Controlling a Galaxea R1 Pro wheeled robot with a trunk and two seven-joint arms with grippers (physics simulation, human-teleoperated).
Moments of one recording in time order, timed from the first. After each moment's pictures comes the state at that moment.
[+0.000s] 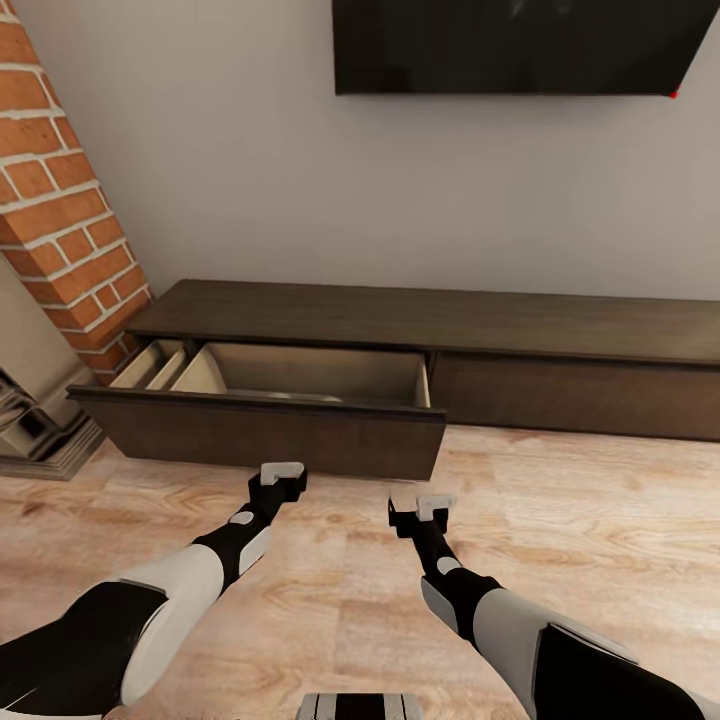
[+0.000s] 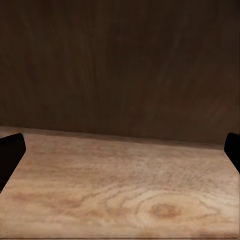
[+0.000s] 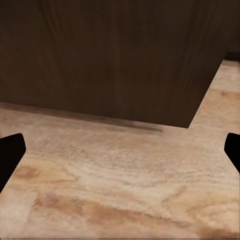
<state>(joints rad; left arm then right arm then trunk) -0.98 -0.08 -0.18 -0.03 0.20 -0.36 0.00 -0.86 0.17 1.18 -0.04 -1.03 -0.51 -0.15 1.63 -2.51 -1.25</state>
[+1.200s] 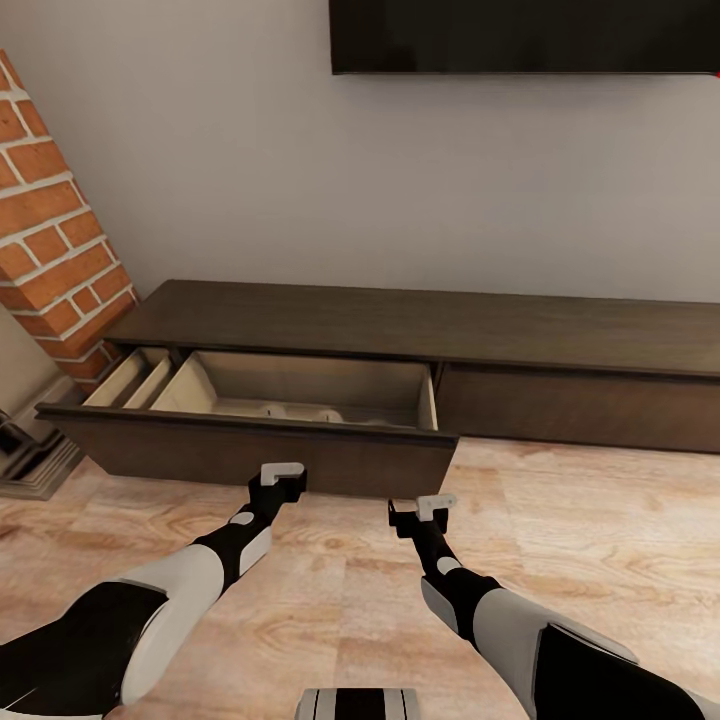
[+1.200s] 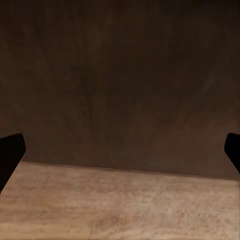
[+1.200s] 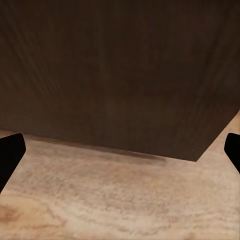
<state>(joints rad) -0.98 -0.08 -0.18 -0.03 0.20 -0.36 0.01 -0.86 0.17 1.18 -0.04 -1.03 -0.51 -0.15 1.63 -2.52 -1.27</state>
